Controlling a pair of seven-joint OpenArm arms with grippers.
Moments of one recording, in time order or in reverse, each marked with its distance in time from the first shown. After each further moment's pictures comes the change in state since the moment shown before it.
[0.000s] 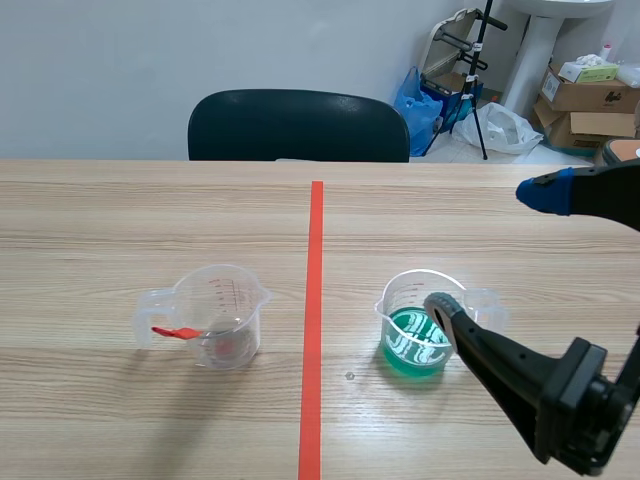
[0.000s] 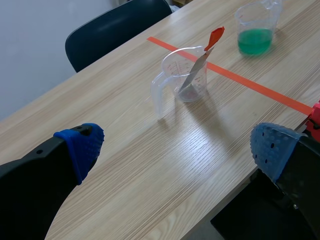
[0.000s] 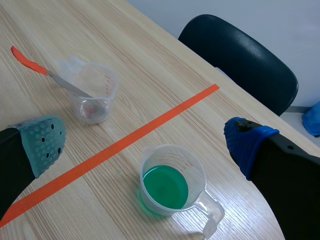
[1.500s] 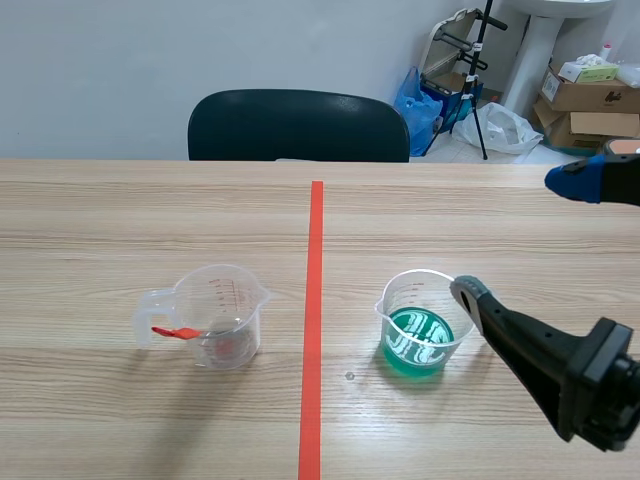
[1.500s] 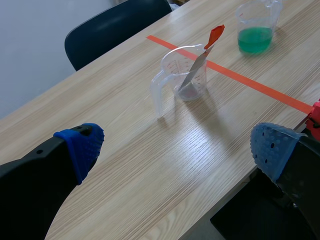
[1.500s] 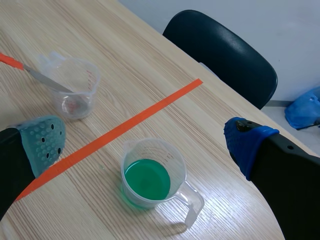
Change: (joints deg) left arm 0.0 0.0 0.0 0.0 0.0 0.0 0.3; right arm 0.0 -0.2 3.3 0.0 0.8 -0.4 -0.8
